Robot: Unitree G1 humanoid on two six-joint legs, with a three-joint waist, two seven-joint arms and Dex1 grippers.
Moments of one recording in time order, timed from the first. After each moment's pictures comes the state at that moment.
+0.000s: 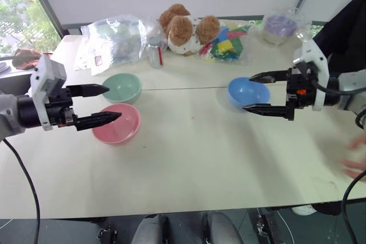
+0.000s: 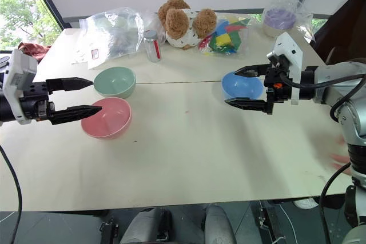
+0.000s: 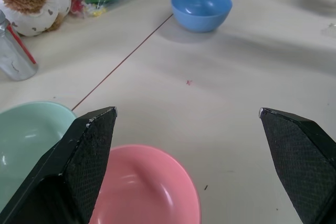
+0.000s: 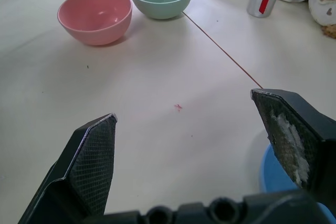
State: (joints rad) left arm -0.31 1.08 0.41 -0.30 -0.79 0.77 -1.08; right arm -0.64 -1.04 -0.08 -0.19 0.56 0.68 1.17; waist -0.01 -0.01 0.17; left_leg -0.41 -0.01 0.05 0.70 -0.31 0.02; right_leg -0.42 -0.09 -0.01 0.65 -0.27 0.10
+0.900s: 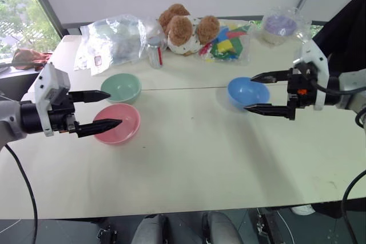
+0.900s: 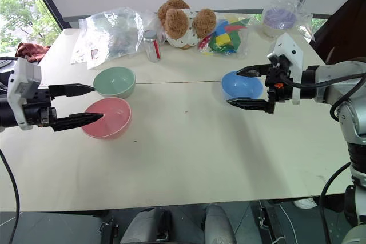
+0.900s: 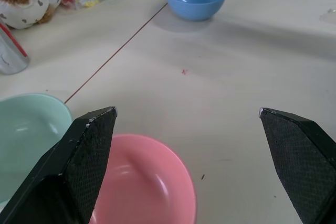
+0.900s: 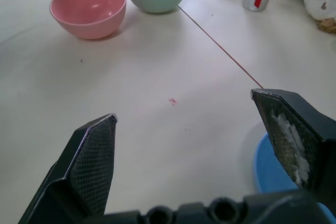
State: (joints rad) left arm -0.24 1.08 0.40 -0.32 -0.77 0.71 -1.10; right arm -0.65 -1.04 -0.08 -0.17 0.52 0.67 1.18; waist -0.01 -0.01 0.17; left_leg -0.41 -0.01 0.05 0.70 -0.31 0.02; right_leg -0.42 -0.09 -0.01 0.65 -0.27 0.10
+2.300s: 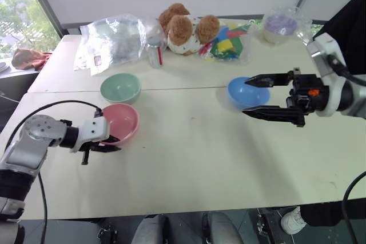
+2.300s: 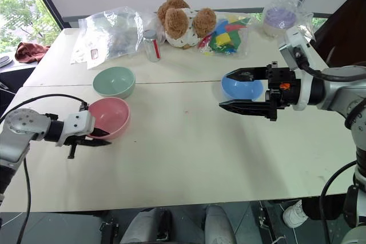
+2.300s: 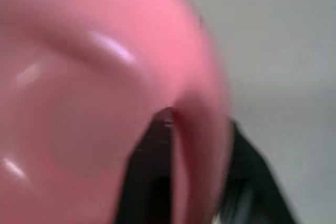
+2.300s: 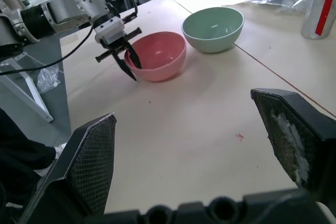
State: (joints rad) left arm -0.44 0.98 -0.08 0.18 -0.17 -0.01 -1.39; right arm -0.62 -1.03 -0.23 -0.31 0.85 0.91 1.14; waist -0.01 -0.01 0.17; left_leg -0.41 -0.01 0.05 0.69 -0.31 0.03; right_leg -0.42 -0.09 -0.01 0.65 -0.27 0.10
